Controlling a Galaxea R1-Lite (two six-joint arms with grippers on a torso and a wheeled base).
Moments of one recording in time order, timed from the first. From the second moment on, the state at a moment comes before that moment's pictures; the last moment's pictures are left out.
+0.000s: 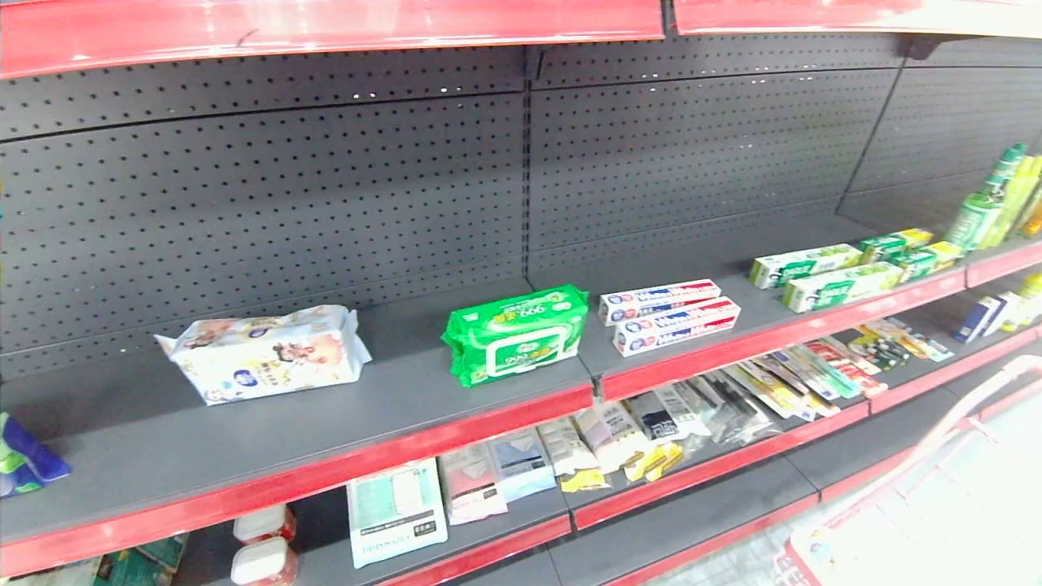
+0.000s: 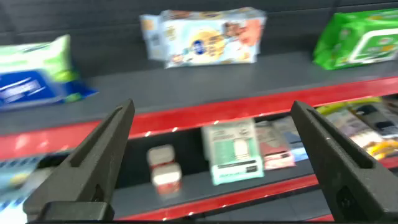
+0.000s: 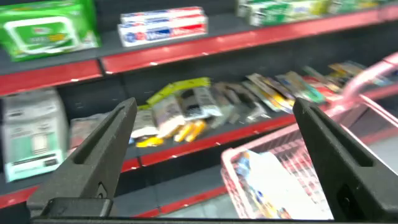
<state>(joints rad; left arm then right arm) 0.01 0.00 0.00 0.00 0.07 0.00 0.00 0.00 0.00 0.00 -0.01 0.00</state>
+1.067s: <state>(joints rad) 0.01 0.00 0.00 0.00 0.07 0.00 0.01 0.01 0.00 0.00 0.01 0.00</state>
